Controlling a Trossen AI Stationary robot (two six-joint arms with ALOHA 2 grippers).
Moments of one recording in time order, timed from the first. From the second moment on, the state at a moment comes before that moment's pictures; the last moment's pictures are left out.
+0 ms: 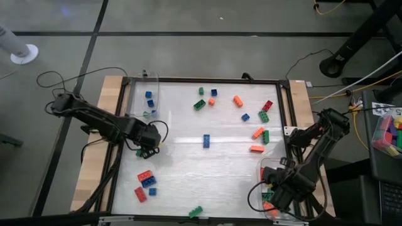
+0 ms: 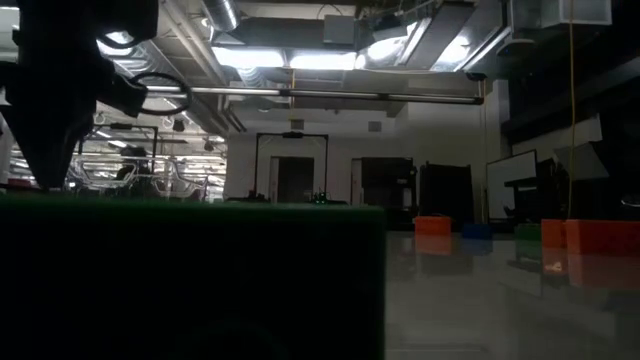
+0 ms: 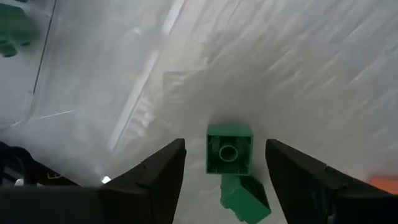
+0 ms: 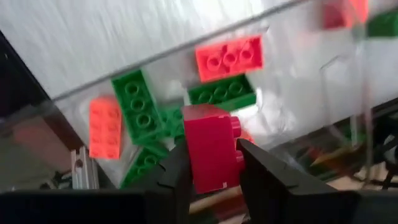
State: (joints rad) left arm -0.25 1.22 0.73 -1.06 -0.12 -0.81; right arm 0.94 1.60 1.37 -1.38 -0.03 1.33
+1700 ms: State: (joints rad) left arm -0.21 1.34 0.90 -0.66 -0.16 -0.48; right arm 0.94 1.60 1.28 -1.15 0.01 1.32
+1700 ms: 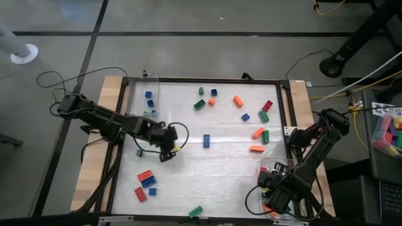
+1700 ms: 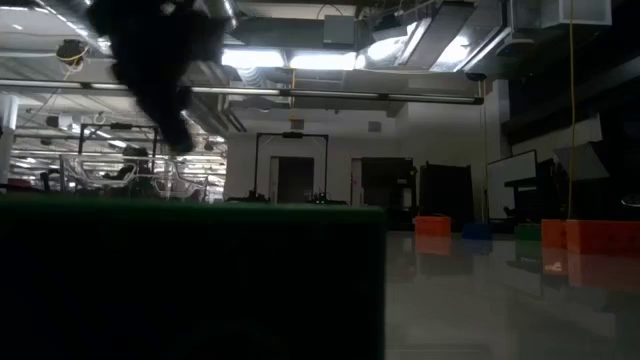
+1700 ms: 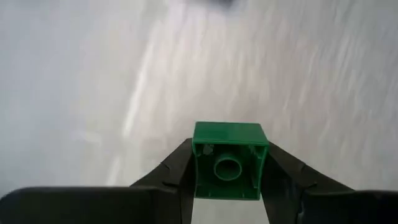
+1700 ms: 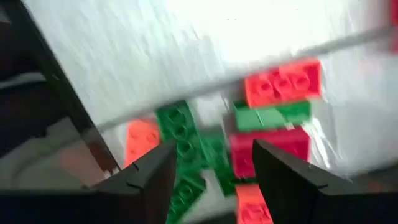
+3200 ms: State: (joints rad) left arm 0.61 1.34 0.95 -1.08 -0.59 -0.52; right arm 0.37 1.80 1.28 -0.63 0.57 0.98
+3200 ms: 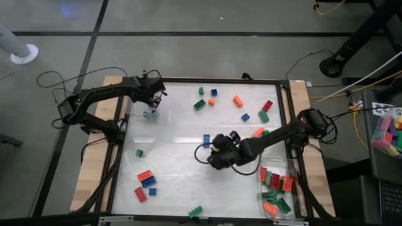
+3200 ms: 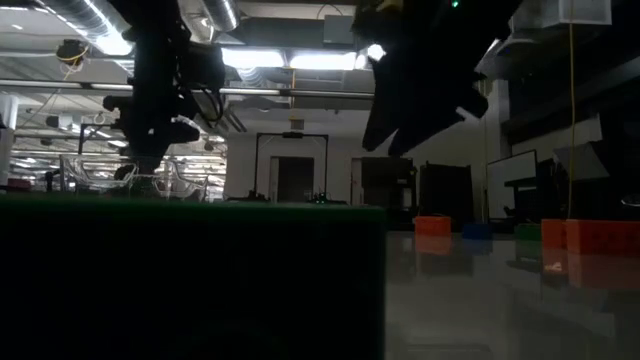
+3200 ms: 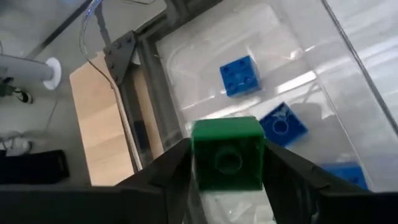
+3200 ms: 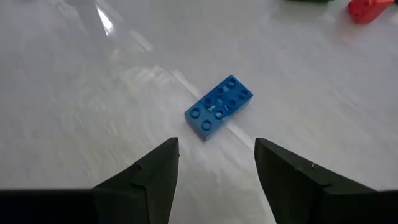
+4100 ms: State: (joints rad) left arm 0.62 1.34 0.95 -0.98 -0.53 -0.41; right arm 0.23 1.99 1.28 -0.39 0.61 1.19
